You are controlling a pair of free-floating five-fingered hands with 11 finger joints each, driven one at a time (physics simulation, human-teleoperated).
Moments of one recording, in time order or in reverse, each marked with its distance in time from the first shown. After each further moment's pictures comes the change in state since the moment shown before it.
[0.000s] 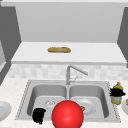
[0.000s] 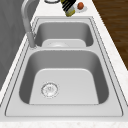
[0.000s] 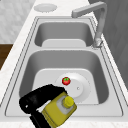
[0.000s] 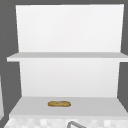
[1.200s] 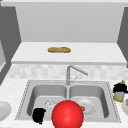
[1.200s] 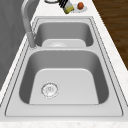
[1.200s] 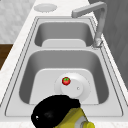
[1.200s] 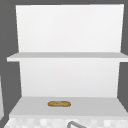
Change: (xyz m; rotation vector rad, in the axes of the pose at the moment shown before) left hand 0.000 0.000 0.000 0.000 0.000 0.000; right hand -0.047 0.039 0.020 -0.029 0.019 -0.314
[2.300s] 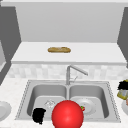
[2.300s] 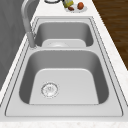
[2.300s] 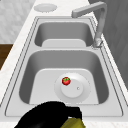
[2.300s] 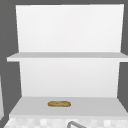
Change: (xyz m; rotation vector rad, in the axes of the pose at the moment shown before) left hand 0.000 0.000 0.000 0.000 0.000 0.000; right hand -0.011 -0.012 0.050 -0.002 0.130 0.046
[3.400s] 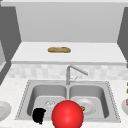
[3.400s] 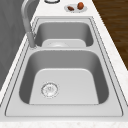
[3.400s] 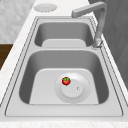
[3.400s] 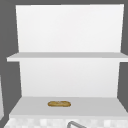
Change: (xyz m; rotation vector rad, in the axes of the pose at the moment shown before) left hand 0.000 0.000 0.000 0.000 0.000 0.000; right hand -0.042 -0.004 0.085 -0.014 0.064 0.057
